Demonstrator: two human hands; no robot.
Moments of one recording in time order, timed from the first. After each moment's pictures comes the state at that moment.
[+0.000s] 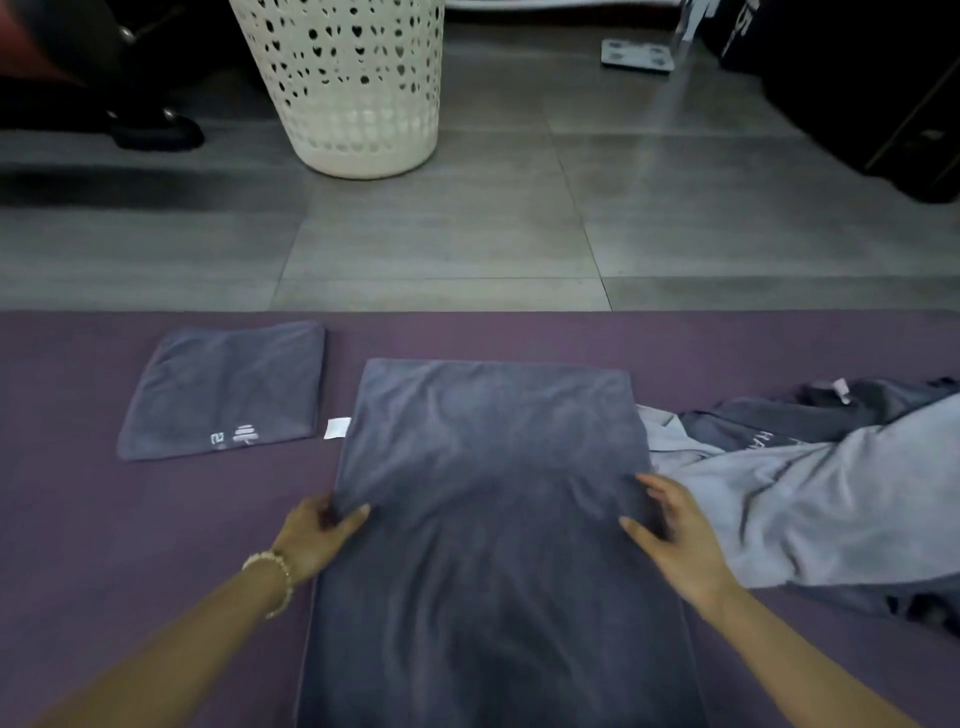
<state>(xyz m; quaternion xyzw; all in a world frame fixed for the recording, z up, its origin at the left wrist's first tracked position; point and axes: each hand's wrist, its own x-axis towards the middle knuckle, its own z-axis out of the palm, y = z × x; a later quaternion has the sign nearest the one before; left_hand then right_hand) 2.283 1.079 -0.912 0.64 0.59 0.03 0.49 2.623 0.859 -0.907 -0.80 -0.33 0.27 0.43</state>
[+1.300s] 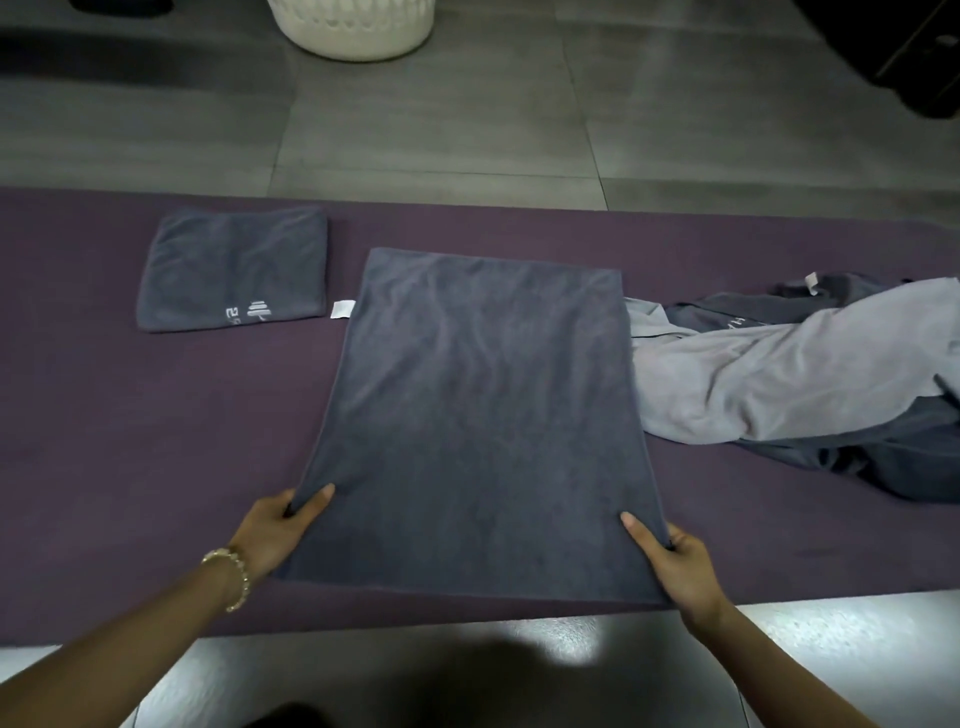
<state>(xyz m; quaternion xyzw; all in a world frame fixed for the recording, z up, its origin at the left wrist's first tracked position) 2.194 0.963 -0.897 0.55 0.62 0.04 0.56 2.525 0.724 -0.896 -0.80 -0.06 0.41 0.44</state>
